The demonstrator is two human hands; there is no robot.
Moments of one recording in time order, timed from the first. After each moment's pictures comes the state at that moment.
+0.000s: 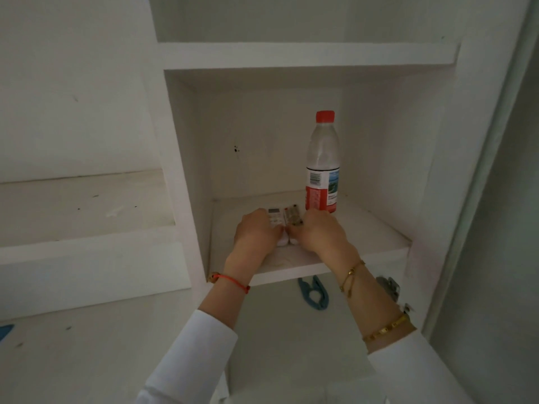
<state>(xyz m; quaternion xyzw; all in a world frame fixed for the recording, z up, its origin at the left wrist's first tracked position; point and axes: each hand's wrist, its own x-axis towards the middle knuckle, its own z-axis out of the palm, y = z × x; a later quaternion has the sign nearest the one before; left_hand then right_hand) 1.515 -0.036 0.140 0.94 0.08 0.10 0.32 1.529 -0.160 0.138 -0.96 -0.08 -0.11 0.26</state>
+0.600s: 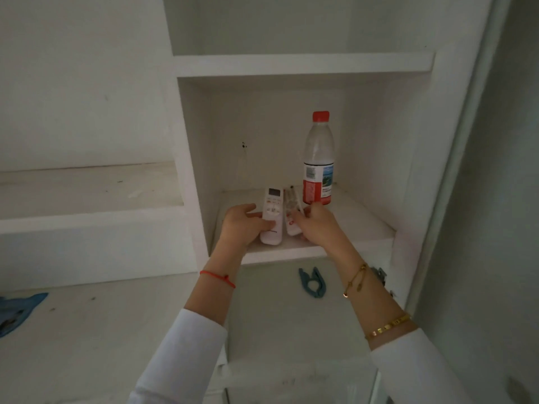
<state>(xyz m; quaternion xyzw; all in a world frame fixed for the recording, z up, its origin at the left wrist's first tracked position) 1.466 -0.032 0.140 0.75 0.13 0.11 0.64 1.505 -0.182 0.136 -0.86 -0.13 -0.06 0.49</state>
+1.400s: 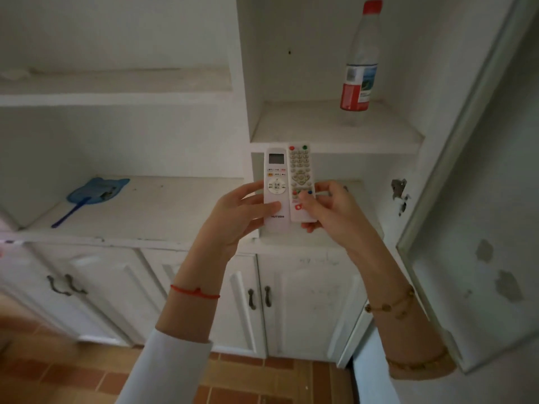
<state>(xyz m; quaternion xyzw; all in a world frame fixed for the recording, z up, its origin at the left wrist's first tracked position) 1.239 -0.051 0.071 0.64 0.13 0.08 0.75 1.308 -0.214 0.067 -0.73 -0.19 0.10 0.65</state>
